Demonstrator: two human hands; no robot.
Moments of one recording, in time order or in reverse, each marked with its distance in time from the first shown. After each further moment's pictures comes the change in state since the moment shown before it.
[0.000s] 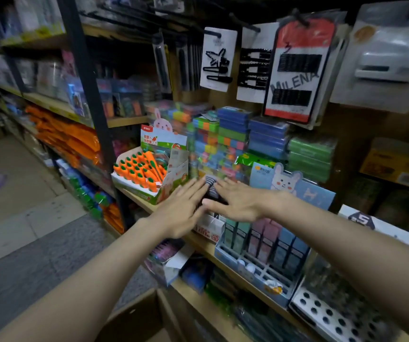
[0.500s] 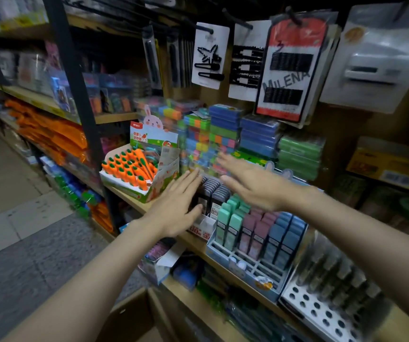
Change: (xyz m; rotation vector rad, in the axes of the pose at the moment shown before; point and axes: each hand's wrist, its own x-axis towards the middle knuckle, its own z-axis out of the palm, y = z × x) left_hand -0.006 0.018 -0.012 -0.041 0.085 0.015; right_hand -0.044 0.021 -0.021 0.124 0.379 -0.095
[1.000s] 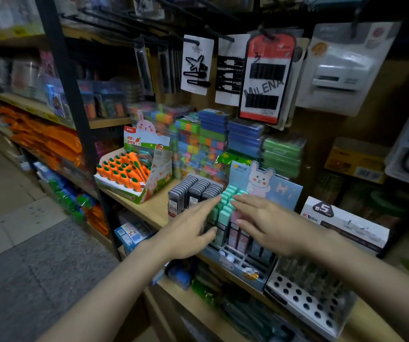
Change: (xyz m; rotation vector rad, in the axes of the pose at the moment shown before) left_hand -0.025 0.053 0.015 -0.259 -0.085 0.096; right_hand -0.084 0.003 0.024 -0.104 0.022 0.013
